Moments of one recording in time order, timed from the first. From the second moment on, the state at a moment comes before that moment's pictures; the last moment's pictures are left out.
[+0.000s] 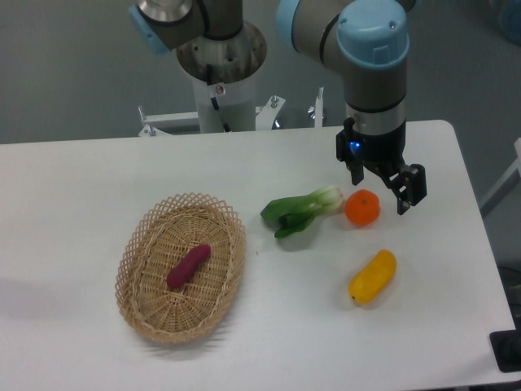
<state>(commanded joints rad) 2.59 -1.78 -1.55 -1.08 1.64 1.49</state>
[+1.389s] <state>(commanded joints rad) 2.23 -1.86 -1.74 -0.96 1.58 0.80</state>
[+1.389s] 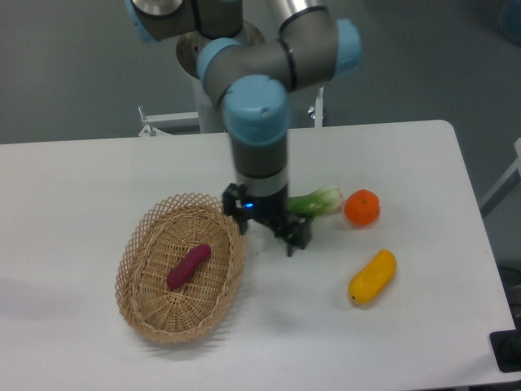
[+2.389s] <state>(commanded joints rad) 2.10 -2.00 -1.84 -0.79 1.59 0.80</state>
